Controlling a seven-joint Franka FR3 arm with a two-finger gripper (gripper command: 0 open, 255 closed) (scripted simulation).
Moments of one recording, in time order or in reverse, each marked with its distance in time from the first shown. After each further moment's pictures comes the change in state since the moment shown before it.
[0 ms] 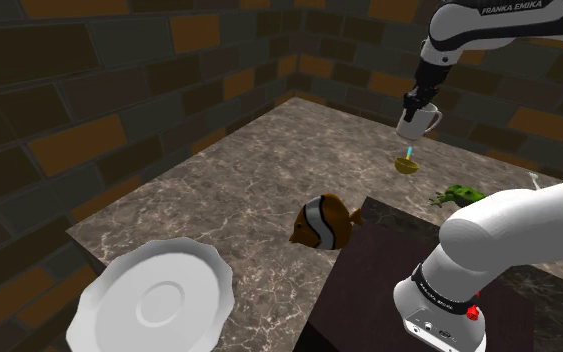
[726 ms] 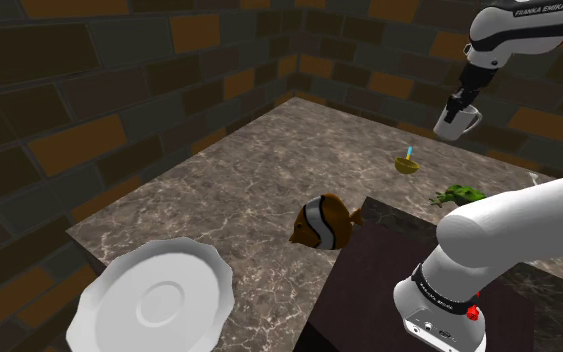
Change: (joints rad) arm -0.076 0.062 -0.234 0.097 -0.076 0.014 -0.277
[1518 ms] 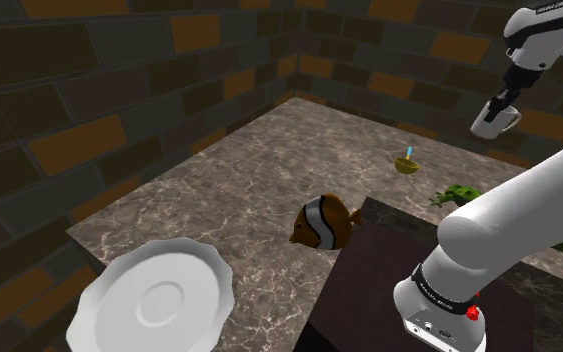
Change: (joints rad) arm 0.032 0.268 -0.332 0.271 0.095 0.033 -0.366
